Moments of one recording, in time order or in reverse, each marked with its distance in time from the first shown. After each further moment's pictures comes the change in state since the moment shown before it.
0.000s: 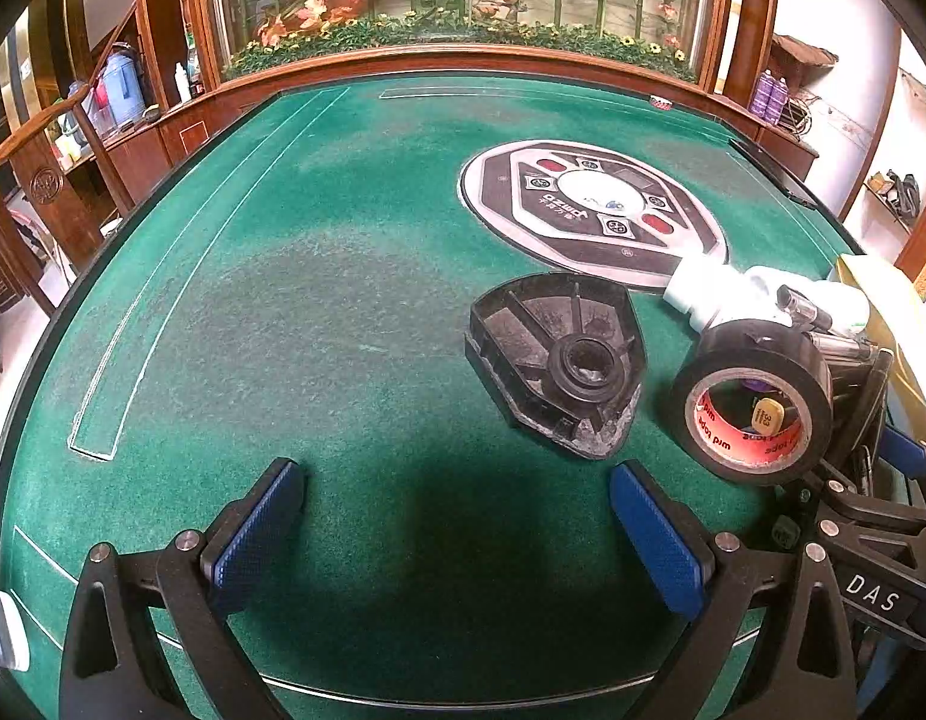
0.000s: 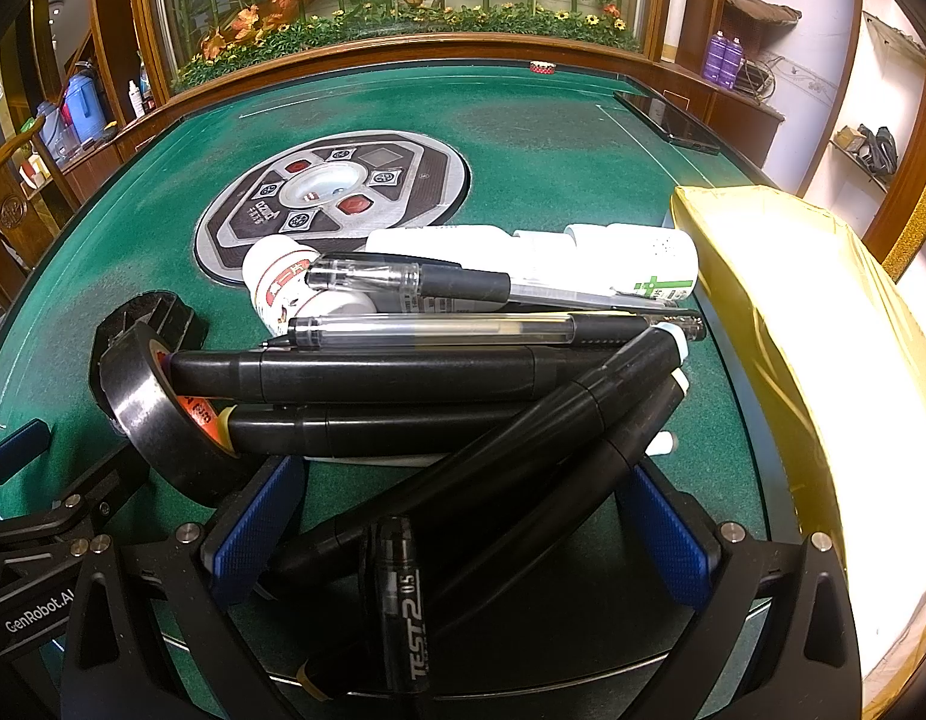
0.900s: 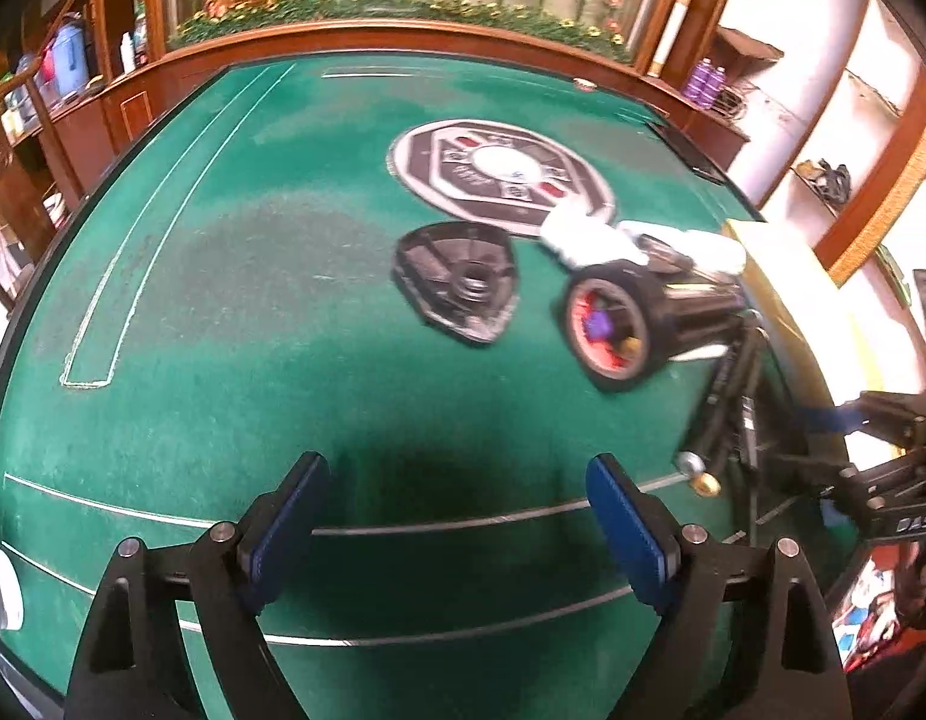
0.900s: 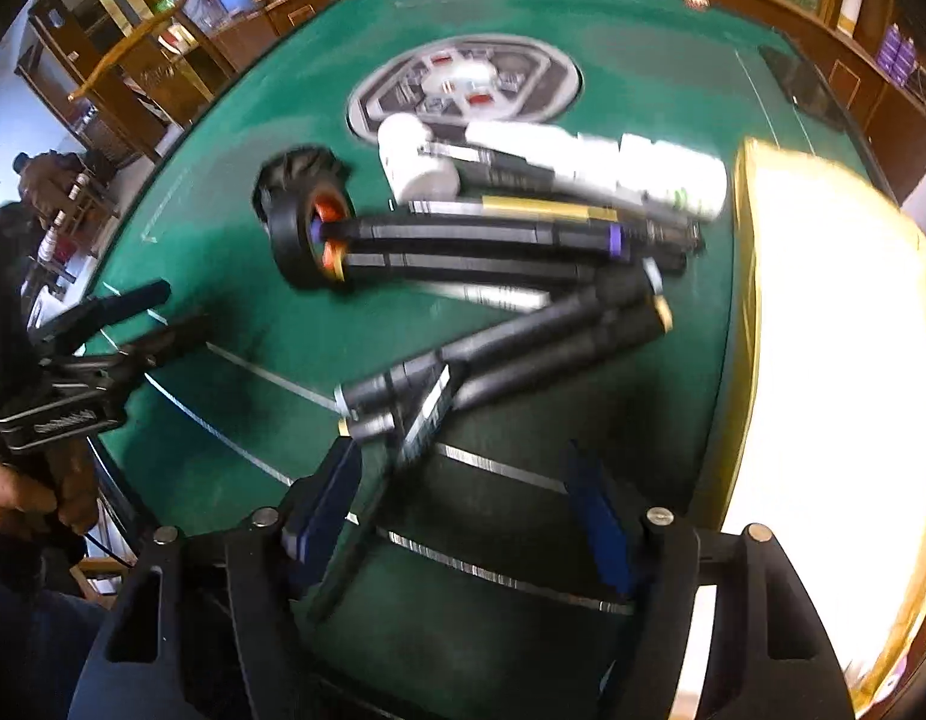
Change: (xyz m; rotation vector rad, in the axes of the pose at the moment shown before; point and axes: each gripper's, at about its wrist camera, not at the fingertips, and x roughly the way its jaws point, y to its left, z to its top) left arm -0.061 -0.002 -0.025 0.026 0.086 -0.204; right arm -0.050 -0.042 -0.013 -0.266 0.327 0.347
